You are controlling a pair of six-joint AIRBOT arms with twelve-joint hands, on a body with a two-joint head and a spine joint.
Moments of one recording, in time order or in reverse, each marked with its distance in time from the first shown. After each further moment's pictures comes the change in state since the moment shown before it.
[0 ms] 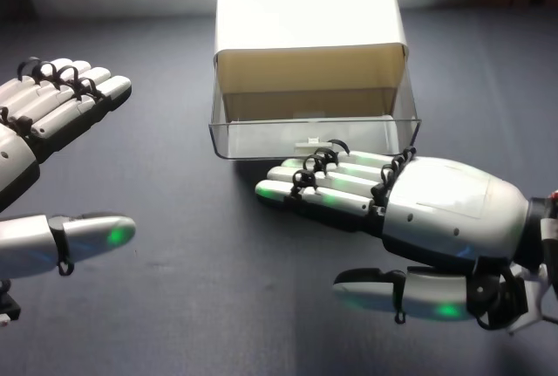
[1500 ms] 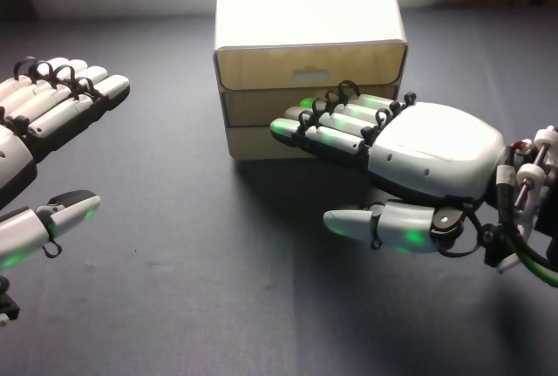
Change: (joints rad) left arm 0.006 0.000 0.000 -0.008 -0.010 -0.001; right arm 0.094 -0.052 0.076 0.235 -0.167 -0.272
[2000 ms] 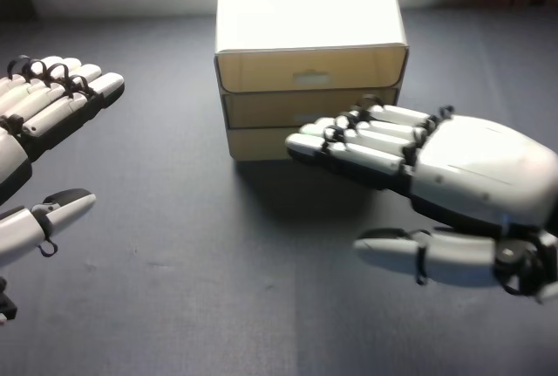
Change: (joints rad) left arm 0.017 0.001 -0.002 -0.016 -0.019 0.000; right arm -0.089 0.151 -0.141 -0.130 0.165 0.145
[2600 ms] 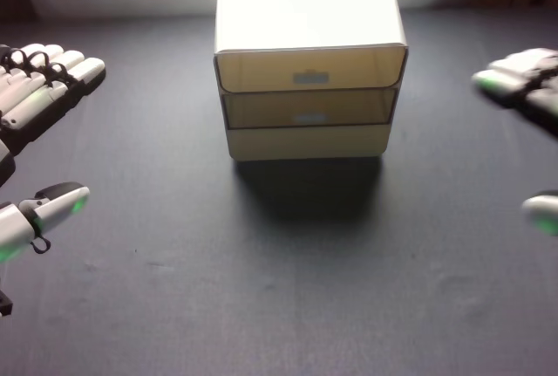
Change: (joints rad) left arm 0.034 0.004 -0.013 -0.031 -0.102 0.000; right arm -0.377 0.291 -0.157 0.335 0.411 -0.128
